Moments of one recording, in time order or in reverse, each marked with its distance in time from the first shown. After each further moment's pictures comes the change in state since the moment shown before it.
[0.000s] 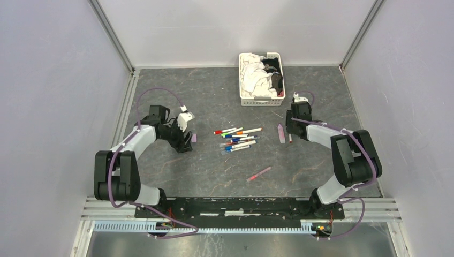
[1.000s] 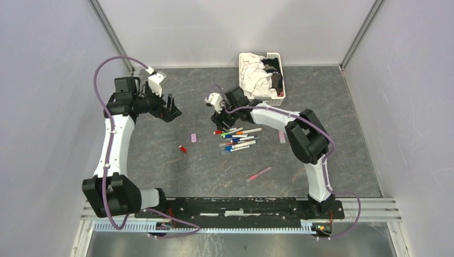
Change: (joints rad) left arm 0.157 -0.151 0.455 -0.180 0.093 -0.277; right arm 0.486 0.454 0.740 -0.208 -0.533 -0.599
